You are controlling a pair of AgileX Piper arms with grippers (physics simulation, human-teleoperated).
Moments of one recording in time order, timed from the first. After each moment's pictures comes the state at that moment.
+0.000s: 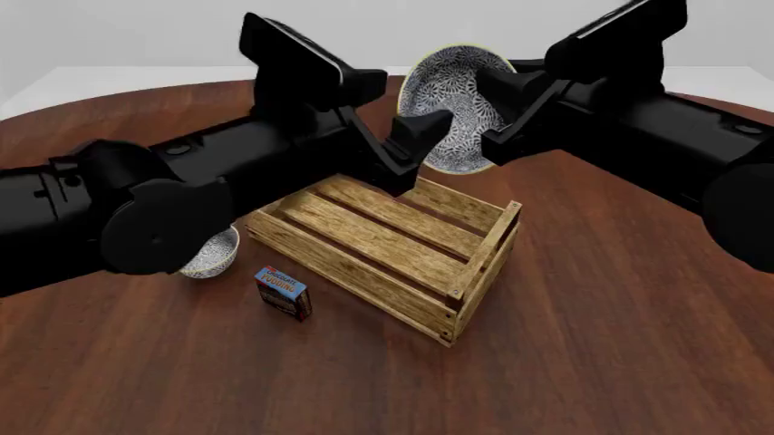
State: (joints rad) left arm -0.81 1.35 -0.97 -0.23 0.13; right arm 0.56 1.16 -0.87 -0.11 -0.18
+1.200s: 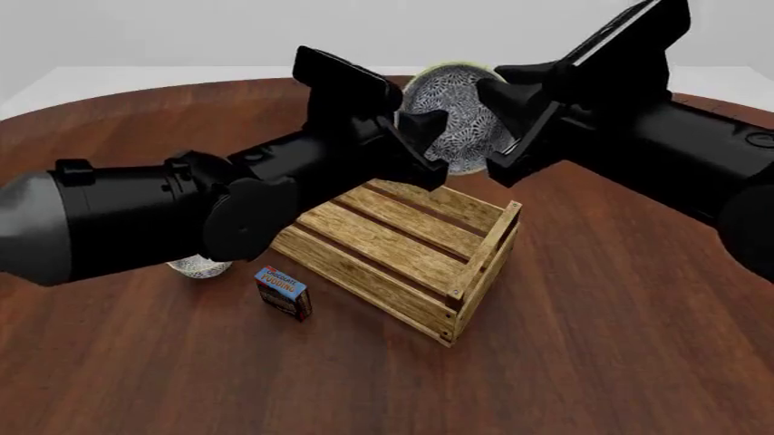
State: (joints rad) left arm -0.79 1.53 -1.03 -0.31 0.10; right arm 0.57 1.12 -0.85 -0.09 -0.21
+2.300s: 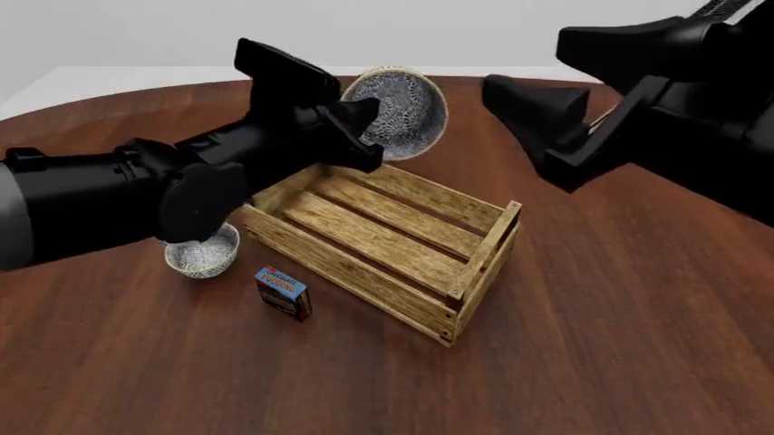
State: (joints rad) left arm -0.63 1.49 -0.98 -0.30 0.09; right arm 0.65 0.91 -0.83 0.01 -0.20
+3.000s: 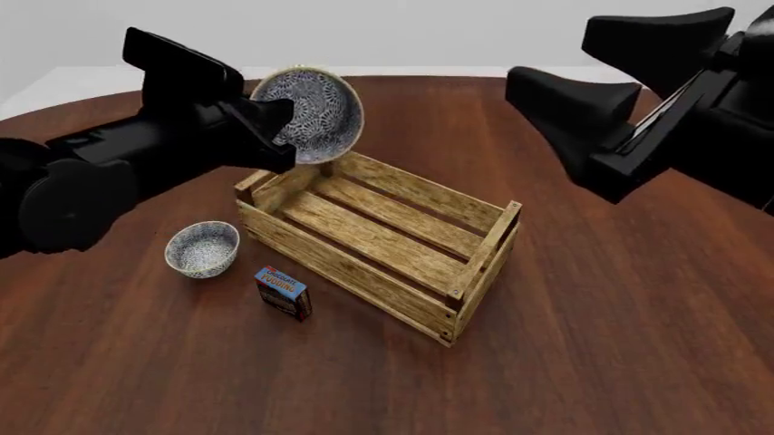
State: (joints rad) left arm -0.48 1.26 -0.86 -0.12 0.13; right arm 0.68 0.83 -0.81 0.04 -0.18
